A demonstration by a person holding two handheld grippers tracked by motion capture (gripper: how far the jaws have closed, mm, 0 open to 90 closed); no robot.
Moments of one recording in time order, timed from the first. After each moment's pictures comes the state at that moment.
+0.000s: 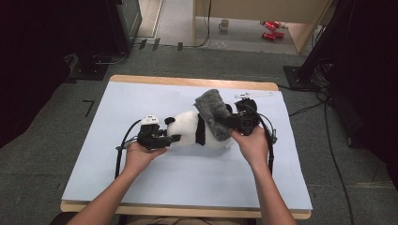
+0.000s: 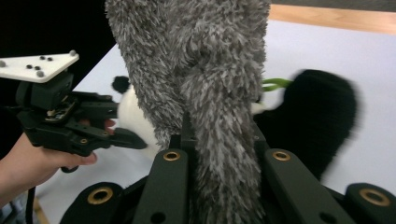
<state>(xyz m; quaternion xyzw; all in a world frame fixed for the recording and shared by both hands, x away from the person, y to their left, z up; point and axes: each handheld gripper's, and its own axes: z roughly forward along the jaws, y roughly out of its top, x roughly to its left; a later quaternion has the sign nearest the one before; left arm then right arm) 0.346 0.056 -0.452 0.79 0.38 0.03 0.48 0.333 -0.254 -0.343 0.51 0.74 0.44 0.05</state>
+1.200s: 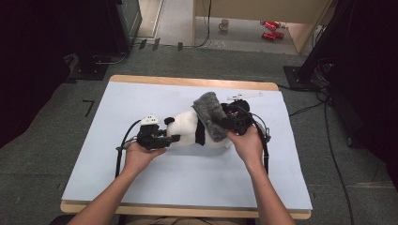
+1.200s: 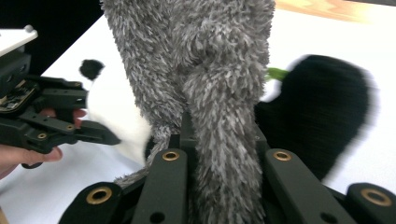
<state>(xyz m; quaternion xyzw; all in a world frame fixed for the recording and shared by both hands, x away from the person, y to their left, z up) 0.349 0.057 -0.453 0.79 0.37 0.03 0.48 0.346 -0.247 -0.361 0.51 0.75 0.41 0.07</state>
